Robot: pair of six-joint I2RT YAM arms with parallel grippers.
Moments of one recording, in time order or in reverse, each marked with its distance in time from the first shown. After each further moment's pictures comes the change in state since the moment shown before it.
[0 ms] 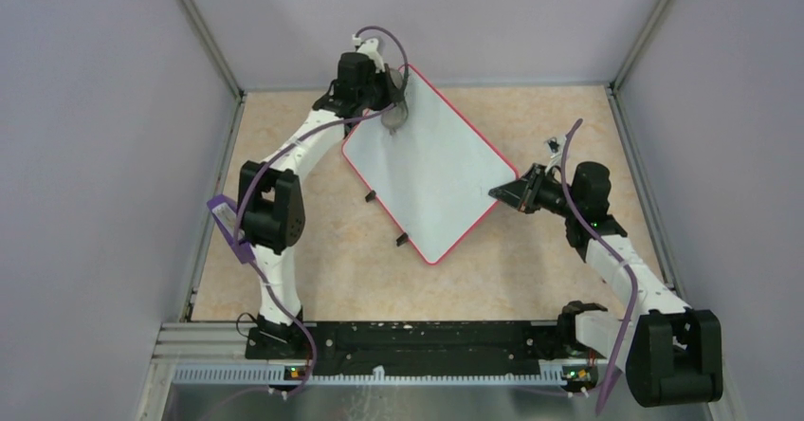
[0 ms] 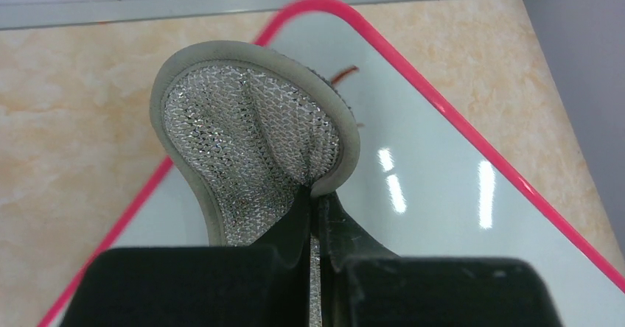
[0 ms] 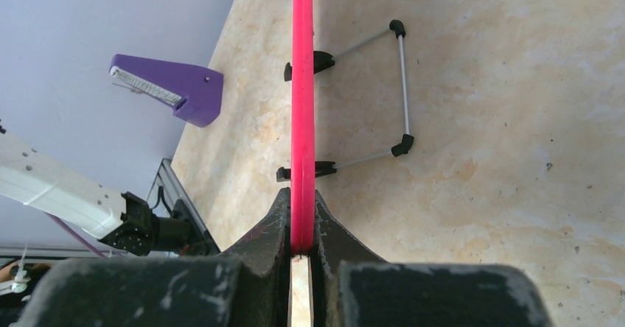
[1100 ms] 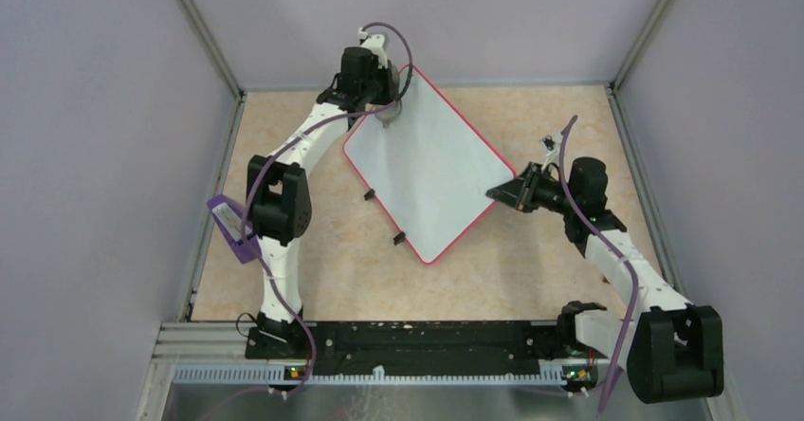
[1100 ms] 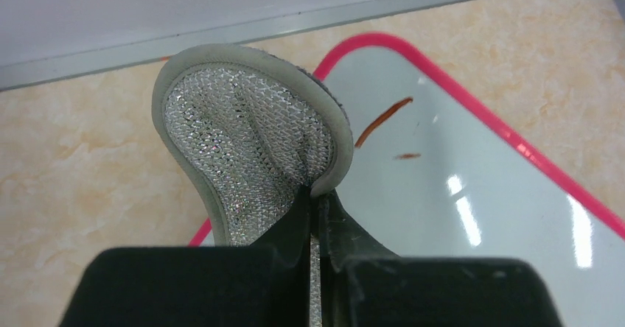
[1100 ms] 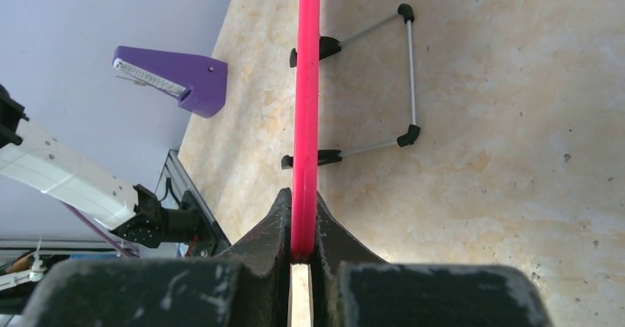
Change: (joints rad) left arm -0.006 0.110 0.157 -0.066 -0.060 0.159; right arm 0.015 0.011 0.031 -0.050 -0.008 0.002
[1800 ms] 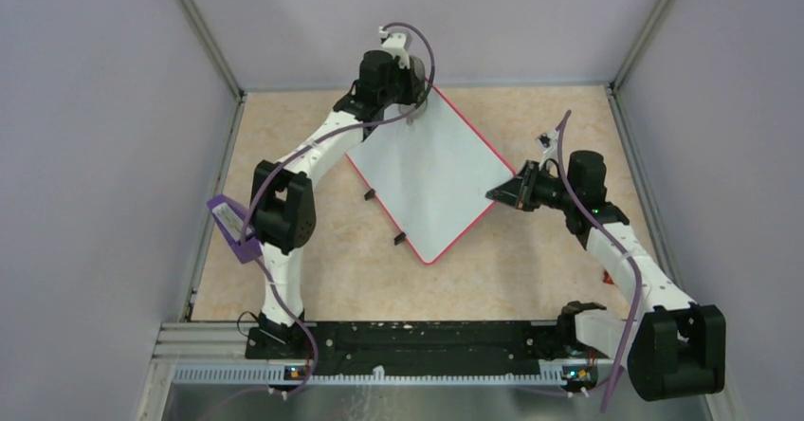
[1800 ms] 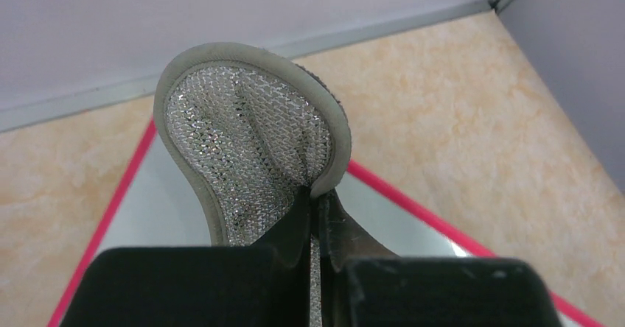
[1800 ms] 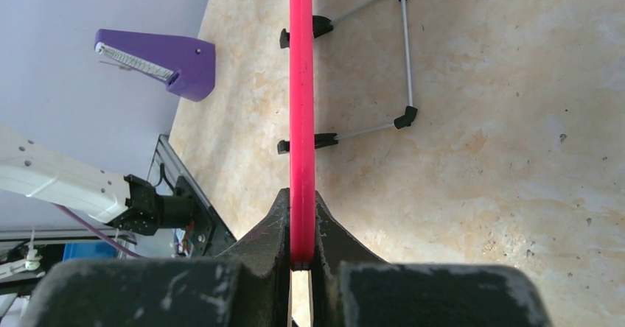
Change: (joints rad) left arm -0.120 -0.122 -0.171 0.173 -0.040 -0.029; right arm 0.017 0.014 0.100 -0.207 0.018 -0.080
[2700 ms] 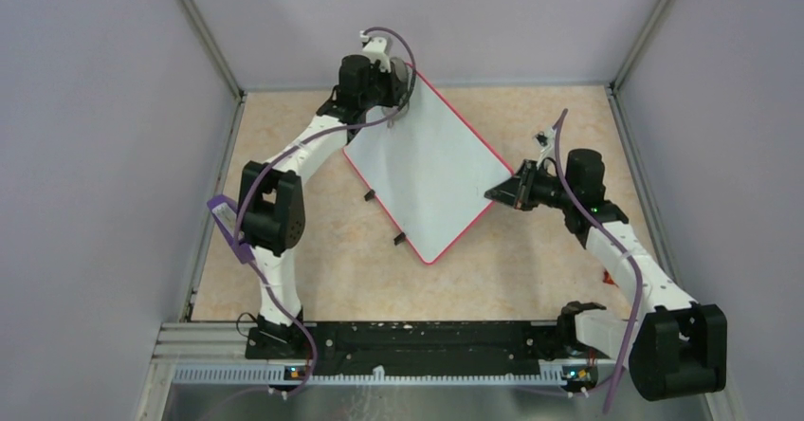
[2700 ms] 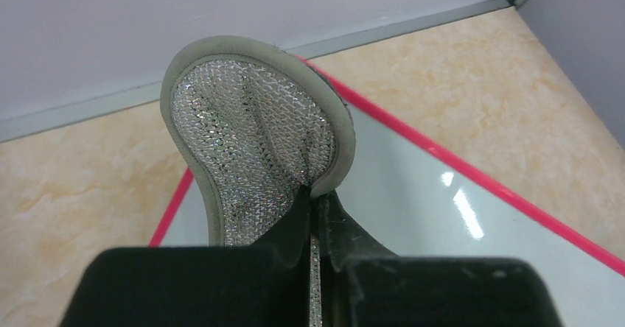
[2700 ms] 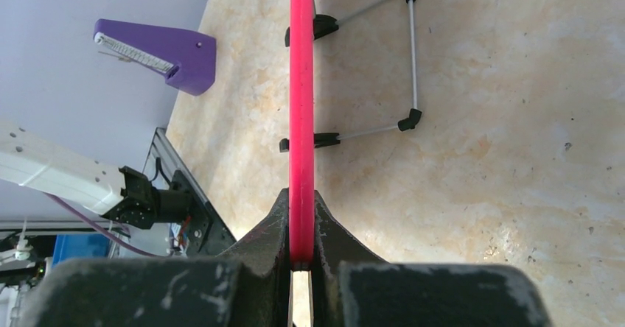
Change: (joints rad) left arm 0.102 -0.010 -0.074 0.084 0.074 0.019; right arm 0.018 0.003 0.013 -0.002 0.000 -0.016
